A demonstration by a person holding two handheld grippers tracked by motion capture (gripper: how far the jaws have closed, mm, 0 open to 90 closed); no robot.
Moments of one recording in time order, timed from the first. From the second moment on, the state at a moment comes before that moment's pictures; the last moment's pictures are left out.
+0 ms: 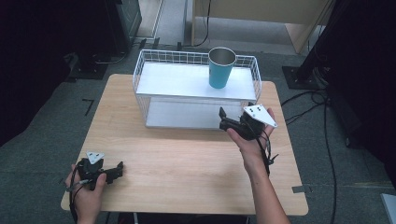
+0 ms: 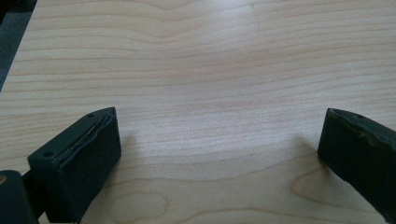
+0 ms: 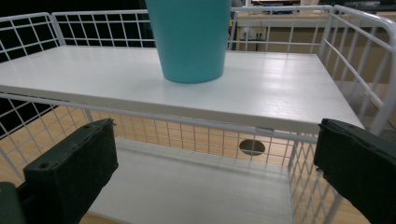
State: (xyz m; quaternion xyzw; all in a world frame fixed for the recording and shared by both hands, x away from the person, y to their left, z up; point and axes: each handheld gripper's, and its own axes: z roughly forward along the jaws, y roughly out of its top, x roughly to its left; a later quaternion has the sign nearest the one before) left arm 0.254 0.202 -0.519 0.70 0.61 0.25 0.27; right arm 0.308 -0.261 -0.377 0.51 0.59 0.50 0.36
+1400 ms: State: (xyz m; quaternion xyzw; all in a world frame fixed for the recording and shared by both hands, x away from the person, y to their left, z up) left arm 0.254 0.203 -0.519 0.70 0.61 0.25 0.27; right arm 0.248 -0.335 -0.466 0.58 0.58 0.45 0.35
